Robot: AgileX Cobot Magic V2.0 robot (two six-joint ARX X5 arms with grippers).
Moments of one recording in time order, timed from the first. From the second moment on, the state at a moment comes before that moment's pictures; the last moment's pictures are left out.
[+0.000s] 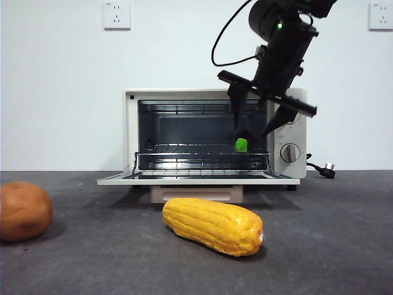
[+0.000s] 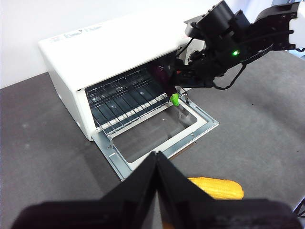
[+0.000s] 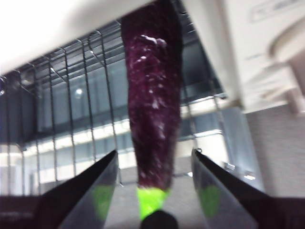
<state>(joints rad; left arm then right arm) -0.31 0.90 1.45 -1.01 0.27 0.11 0.40 1.91 1.57 -0.49 0.03 0.65</state>
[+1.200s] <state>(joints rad) -0.34 0.90 1.45 -1.00 0.27 0.12 0.40 1.15 1.57 -1.00 -0.11 0.19</state>
